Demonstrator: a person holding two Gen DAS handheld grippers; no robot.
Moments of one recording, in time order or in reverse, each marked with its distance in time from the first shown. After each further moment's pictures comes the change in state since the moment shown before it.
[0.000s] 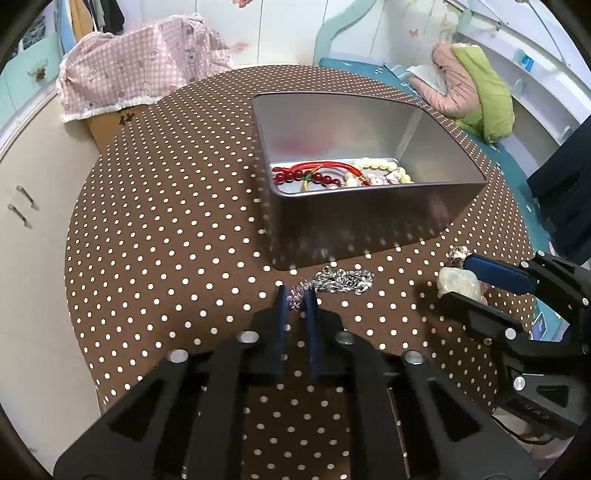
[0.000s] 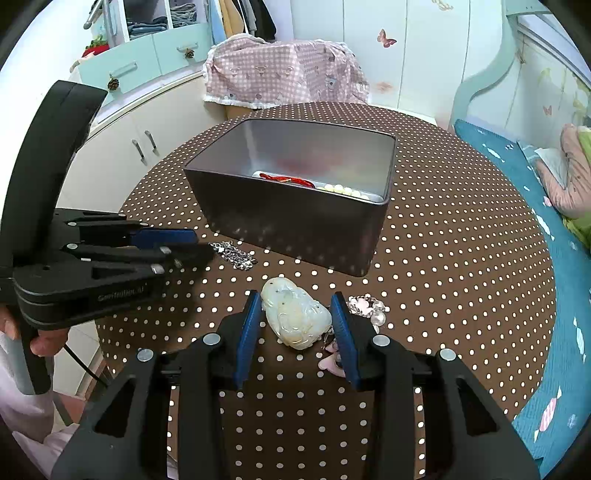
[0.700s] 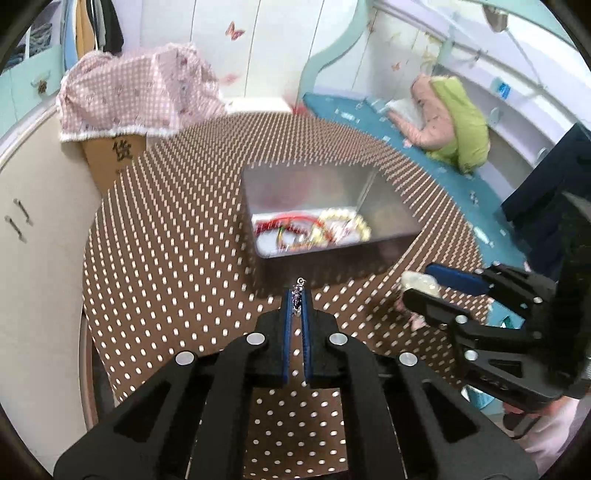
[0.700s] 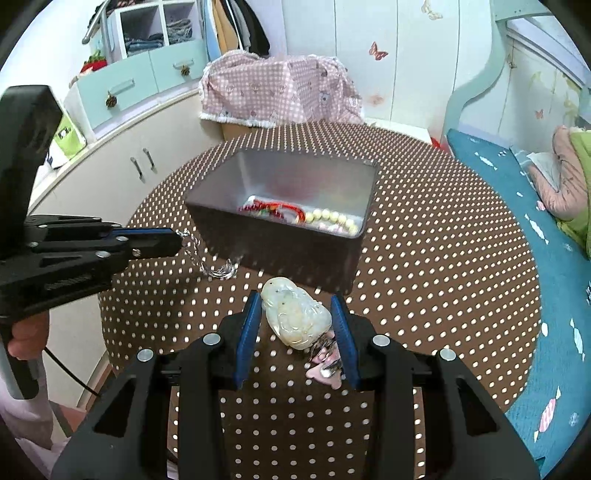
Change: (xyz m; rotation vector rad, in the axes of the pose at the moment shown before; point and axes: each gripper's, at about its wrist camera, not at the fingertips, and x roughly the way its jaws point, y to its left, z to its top) left arm -0.067 -0.002 0.012 0.002 -0.152 -0.076; right arm -0.021 -0.010 0.011 0.019 -0.068 -0.011
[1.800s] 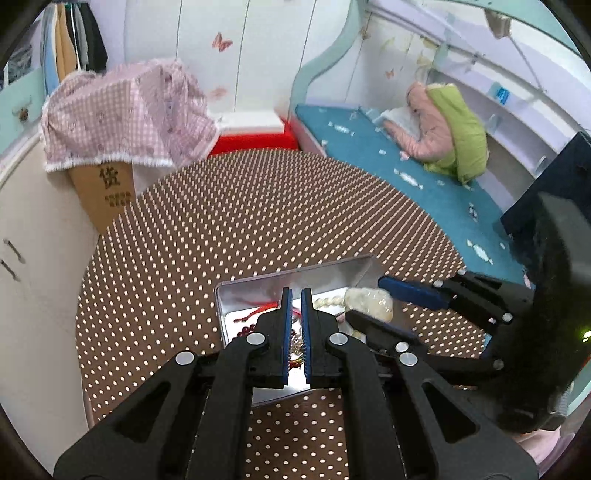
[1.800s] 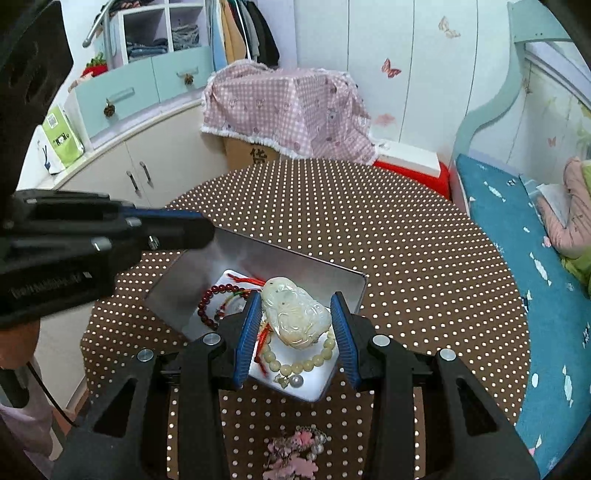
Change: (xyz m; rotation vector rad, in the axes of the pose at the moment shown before) left arm 0.042 -0.006 0.094 0.026 0.018 -0.006; right arm 0.037 -0.020 0.070 -0.069 -0.017 0.013
